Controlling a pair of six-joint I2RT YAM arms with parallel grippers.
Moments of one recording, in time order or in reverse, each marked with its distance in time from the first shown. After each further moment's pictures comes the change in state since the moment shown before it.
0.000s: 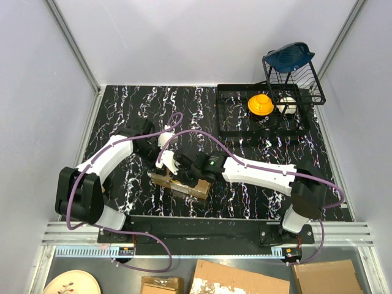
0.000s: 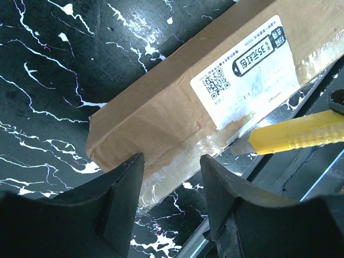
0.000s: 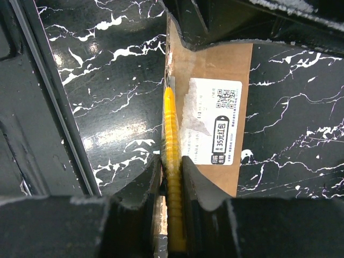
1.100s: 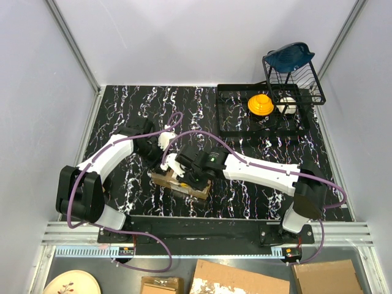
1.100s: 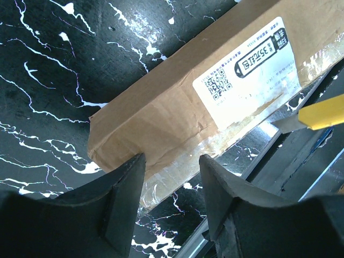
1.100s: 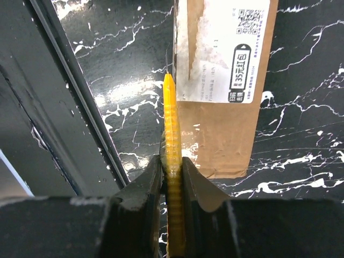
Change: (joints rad) left arm 0.001 0.015 0.007 0.000 -0.001 -0.008; right arm -0.001 -0.002 0.069 -0.298 -0.005 0.045
